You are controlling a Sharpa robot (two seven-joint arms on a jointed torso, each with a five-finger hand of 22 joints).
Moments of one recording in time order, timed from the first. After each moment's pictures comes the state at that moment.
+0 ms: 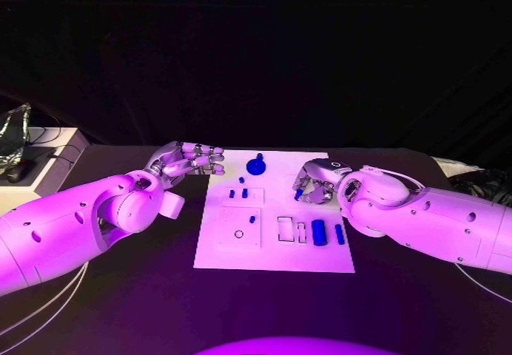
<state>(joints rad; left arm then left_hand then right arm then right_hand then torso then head) 1.01 -0.90 0.18 1.45 -0.26 -0.14 0.27 1.46 -0.02 0.06 0.01 0.32 1.07 0.16 0.06 0.06 1.14 0.12 0.06 0.06 1.23 0.09 0.06 0.13 0.06 1.02 0.11 0.08 0.23 1.19 -0.71 -0.11 1.42 -1.56 -0.28 -0.22 1.33 -0.12 0.30 -0.11 0.29 1.13 0.12 0.07 0.07 1.19 0.08 0.06 0.06 1.42 -0.02 1.04 0.53 0.17 1.46 -0.03 0.51 1.31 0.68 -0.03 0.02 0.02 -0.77</state>
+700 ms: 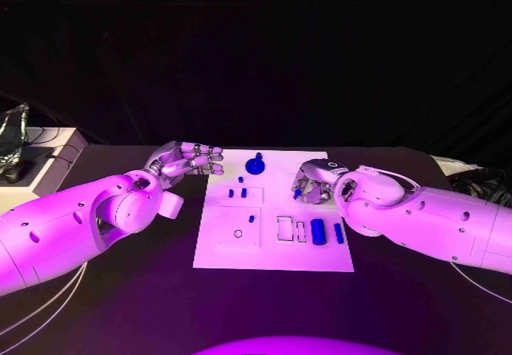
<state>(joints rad) 1.01 -0.90 0.18 1.45 -0.26 -0.14 0.27 1.46 -0.02 0.06 0.01 0.32 1.07 0.16 0.06 0.06 1.14 0.12 0.06 0.06 1.23 0.09 0.06 0.13 0.06 1.02 0.11 0.08 0.23 1.19 -0.69 -0.11 1.41 -1.57 -0.28 -0.24 1.32 -0.07 0.36 -0.12 0.24 1.21 0.10 0.06 0.07 1.25 0.06 0.06 0.06 1.42 -0.04 1.05 0.53 0.16 1.46 -0.04 0.63 1.31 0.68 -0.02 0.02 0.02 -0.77</state>
